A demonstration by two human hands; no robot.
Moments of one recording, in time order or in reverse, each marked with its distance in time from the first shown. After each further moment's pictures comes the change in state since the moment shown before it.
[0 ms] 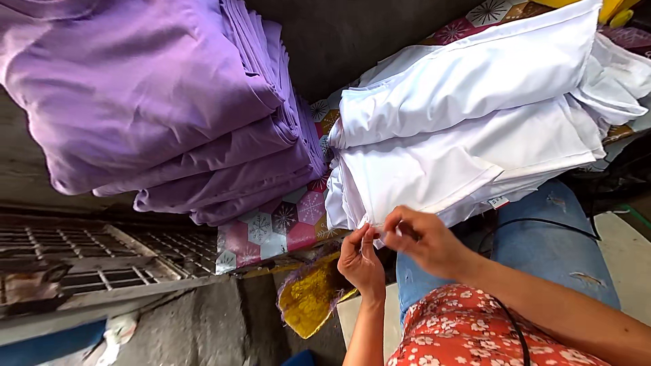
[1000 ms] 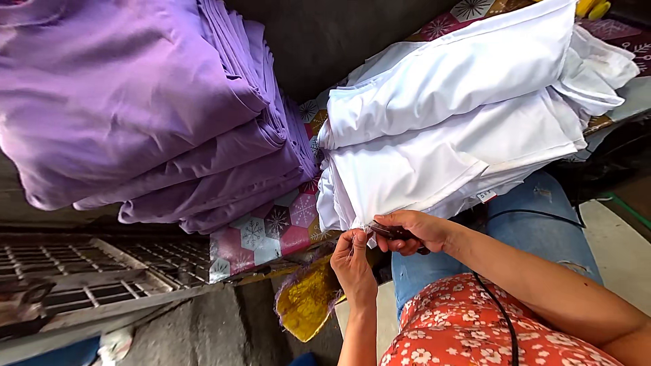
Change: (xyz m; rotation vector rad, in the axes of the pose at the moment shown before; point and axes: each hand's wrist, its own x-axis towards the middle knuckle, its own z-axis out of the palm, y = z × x) left_hand 0.004 0.019 -0.005 -0.214 -0.088 -0.402; right_hand 0.020 0.031 -0.023 0.855 -0.532 0.819
